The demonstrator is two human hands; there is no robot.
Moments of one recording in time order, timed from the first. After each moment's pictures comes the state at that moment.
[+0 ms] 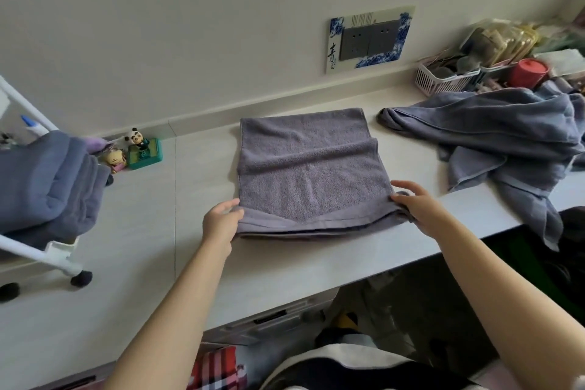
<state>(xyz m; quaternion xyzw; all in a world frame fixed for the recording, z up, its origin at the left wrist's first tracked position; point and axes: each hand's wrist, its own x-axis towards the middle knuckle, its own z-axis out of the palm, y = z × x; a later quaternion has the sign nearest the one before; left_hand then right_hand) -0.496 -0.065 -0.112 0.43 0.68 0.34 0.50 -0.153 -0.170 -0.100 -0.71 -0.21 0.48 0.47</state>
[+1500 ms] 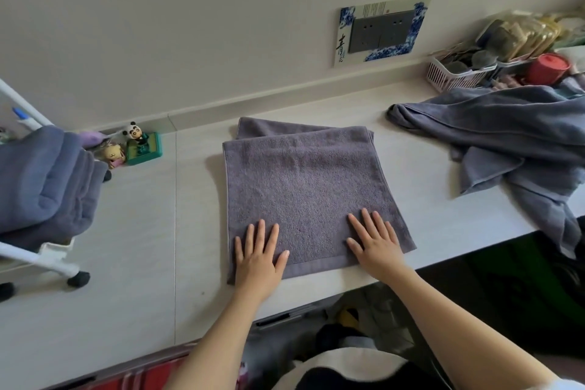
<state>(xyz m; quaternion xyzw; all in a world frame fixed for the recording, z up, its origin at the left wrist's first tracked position) -0.484 -0.116 -0.208 0.83 0.56 0.00 0.09 -0.230 -0.184 -0.188 -0.78 -0.60 0.18 -0.02</state>
